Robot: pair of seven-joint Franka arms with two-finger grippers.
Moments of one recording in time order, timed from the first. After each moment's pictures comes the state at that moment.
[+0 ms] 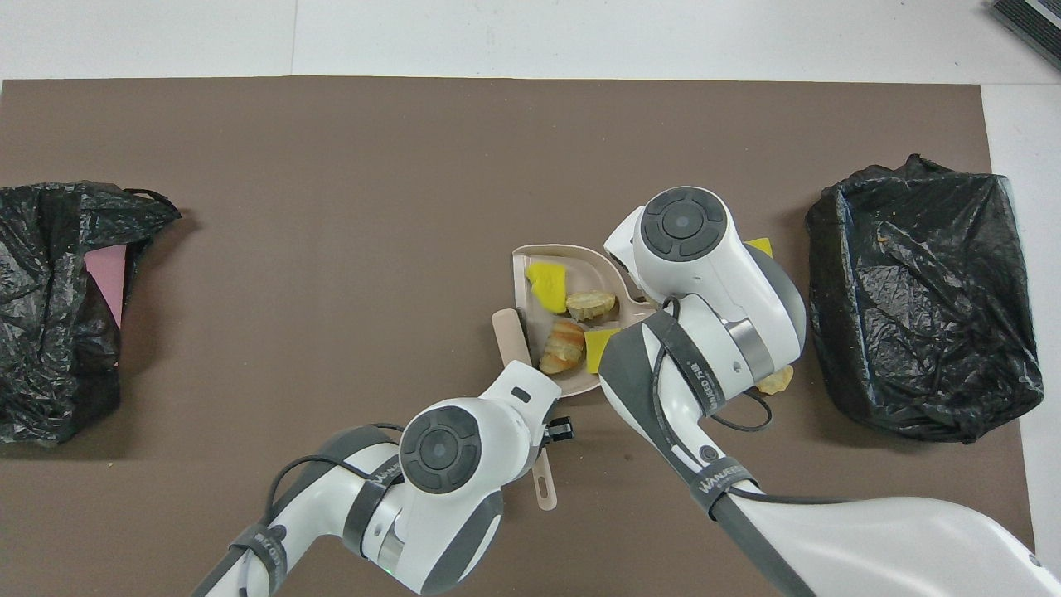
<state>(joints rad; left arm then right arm) -0.70 0.12 -0.16 -2.23 -0.34 2.49 -0.73 0.38 0.32 0.01 -1.80 -0.22 1.93 -1.07</state>
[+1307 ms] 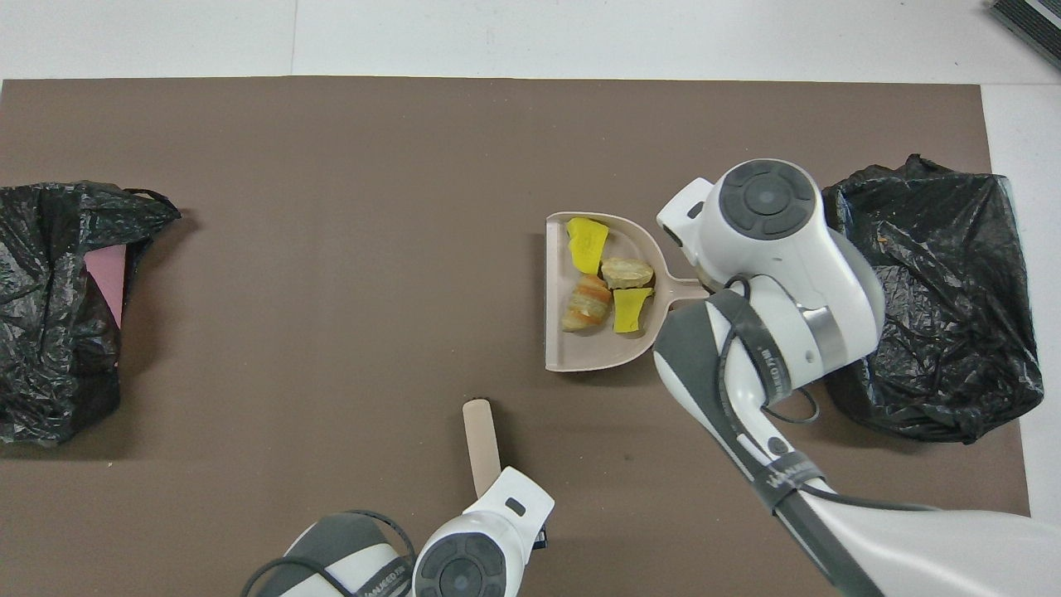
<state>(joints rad) -0.82 -0.16 -0.18 -2.47 -0.22 2.25 -0.92 0.27 0.24 0.01 -1.80 -0.22 1.94 -1.11</state>
